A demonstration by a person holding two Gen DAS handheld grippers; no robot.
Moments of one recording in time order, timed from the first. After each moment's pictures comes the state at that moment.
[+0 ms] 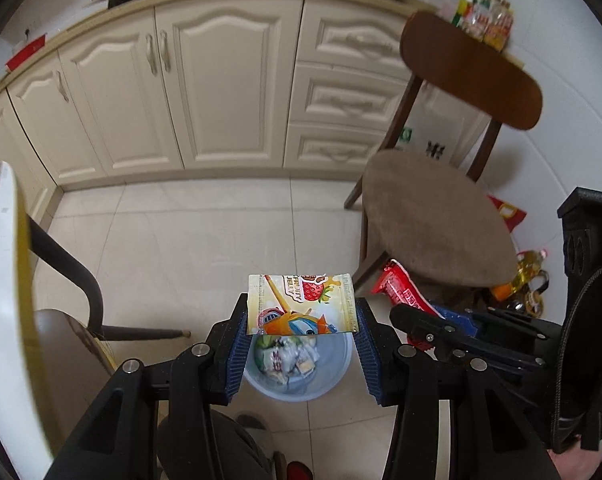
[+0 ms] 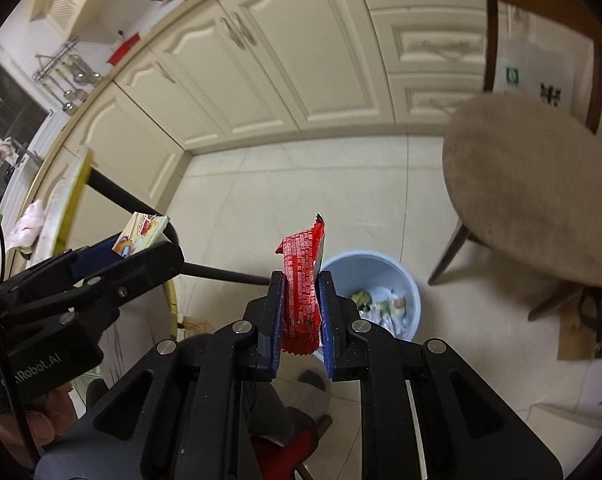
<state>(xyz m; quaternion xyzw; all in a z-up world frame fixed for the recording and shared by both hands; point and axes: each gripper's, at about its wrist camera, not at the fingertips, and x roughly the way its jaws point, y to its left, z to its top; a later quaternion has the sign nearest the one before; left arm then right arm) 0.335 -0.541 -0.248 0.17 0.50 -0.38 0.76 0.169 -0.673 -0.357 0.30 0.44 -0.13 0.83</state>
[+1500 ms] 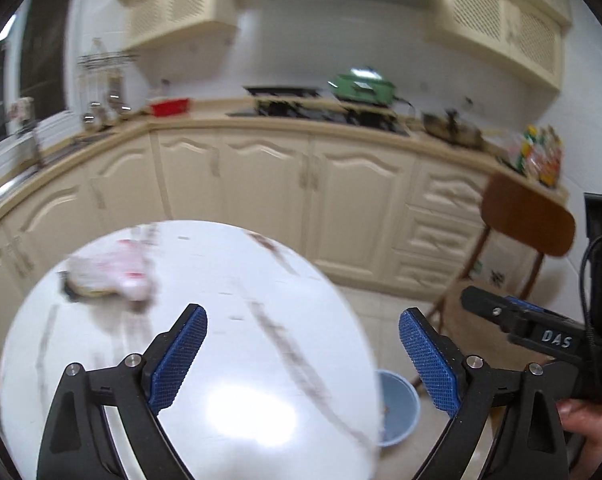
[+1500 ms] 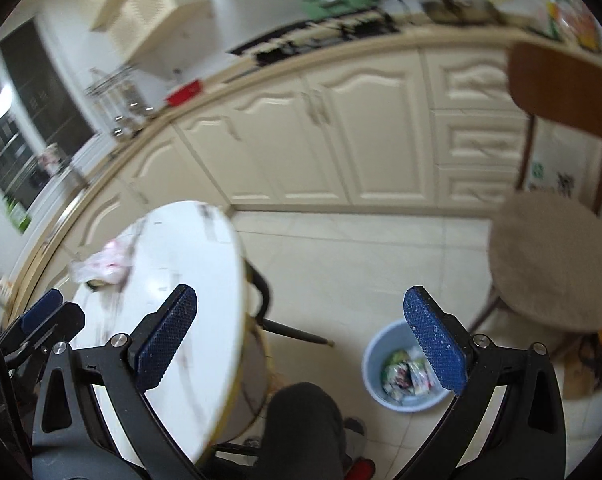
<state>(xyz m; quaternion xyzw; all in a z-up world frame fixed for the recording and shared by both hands) 0.202 -0.246 -0.098 0.06 0.31 -0.25 0.92 0.206 -0.536 -0.186 0.23 0.33 -0.12 0.91</state>
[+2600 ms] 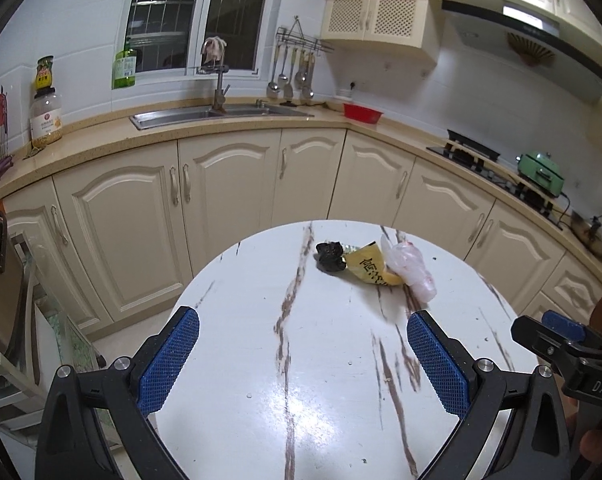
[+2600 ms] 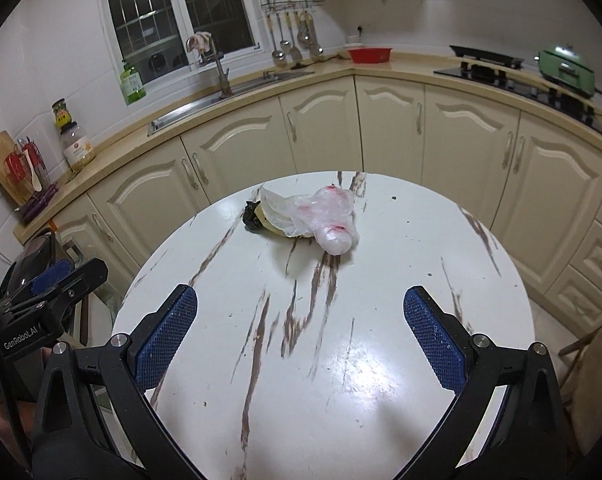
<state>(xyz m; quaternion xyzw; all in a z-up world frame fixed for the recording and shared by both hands) 0.184 -0.043 -0.074 -0.07 0.32 -0.01 0.95 0.326 -0.258 -0.156 0.06 0.36 0.10 0.93</state>
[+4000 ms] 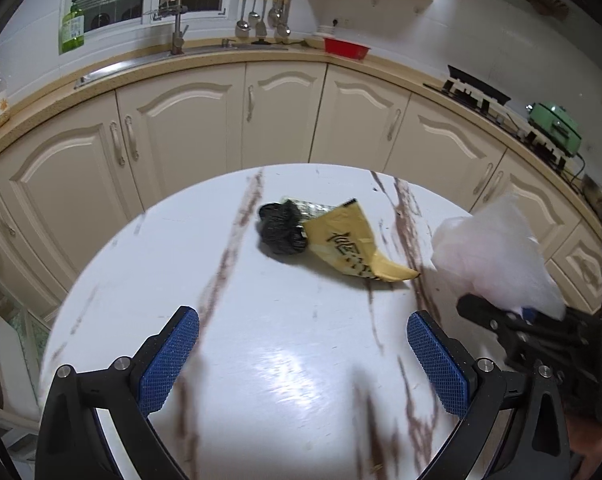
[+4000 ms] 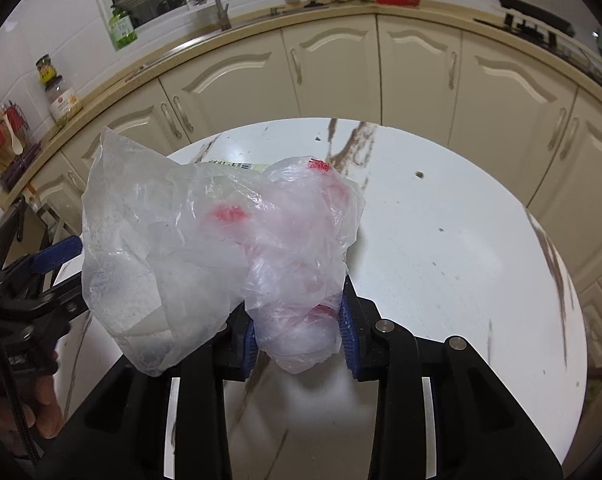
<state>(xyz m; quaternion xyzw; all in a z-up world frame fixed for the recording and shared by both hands) 0.452 -0.106 -0.167 -0.06 0.41 -0.05 0.91 0.473 -0.293 -0.252 0.03 0.44 0.15 0.88</state>
